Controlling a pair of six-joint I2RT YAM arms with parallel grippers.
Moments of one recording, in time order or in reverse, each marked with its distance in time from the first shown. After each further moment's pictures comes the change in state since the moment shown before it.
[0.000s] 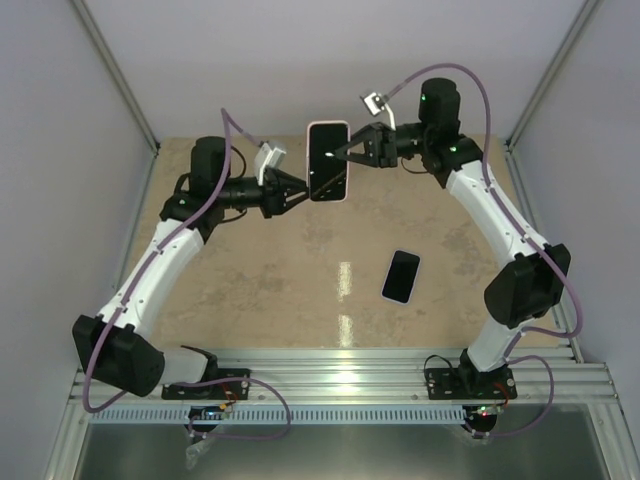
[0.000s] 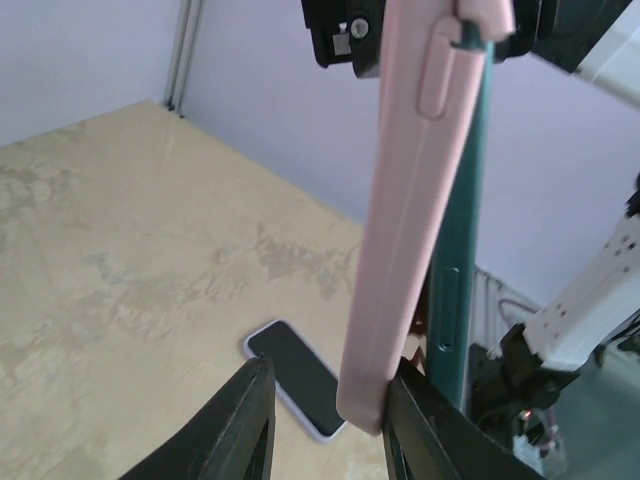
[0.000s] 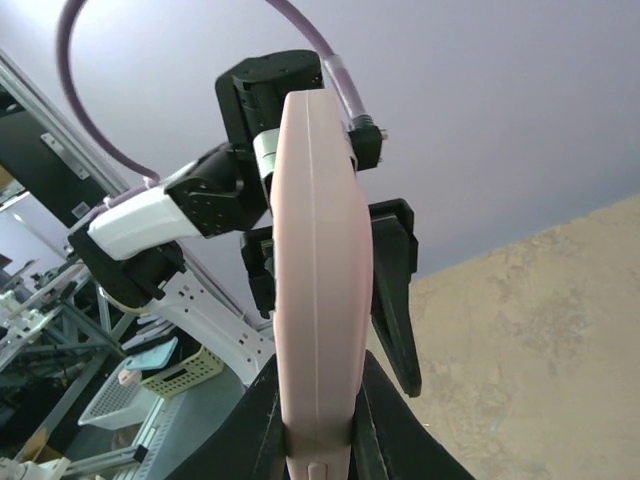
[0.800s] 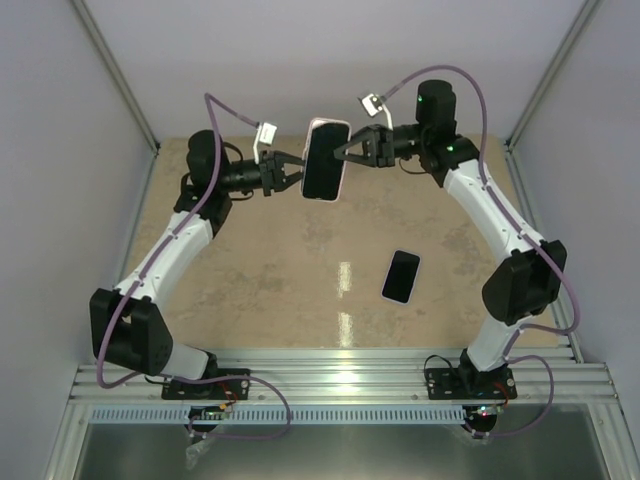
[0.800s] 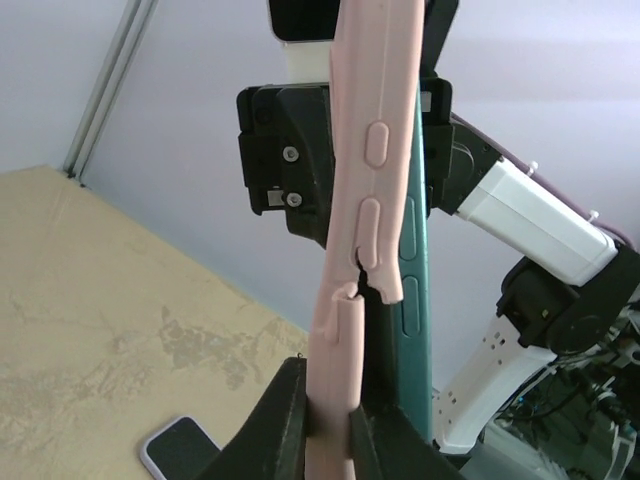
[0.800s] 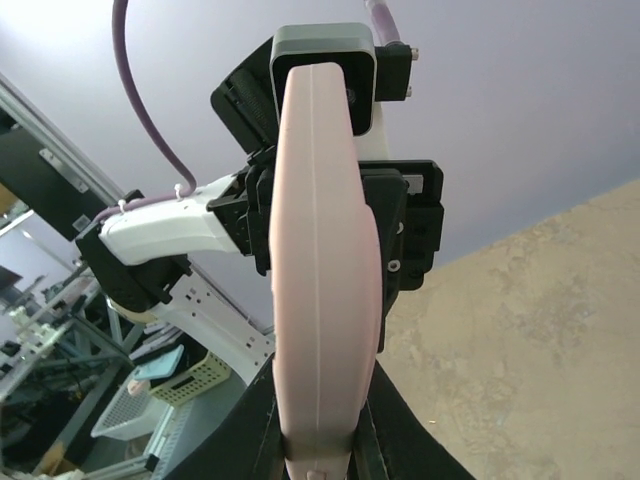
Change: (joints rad) left arm 0.038 0.102 -0.081 0.697 0.222 -0.593; right arm 0.002 0.022 0.008 -0.014 -0.001 0.008
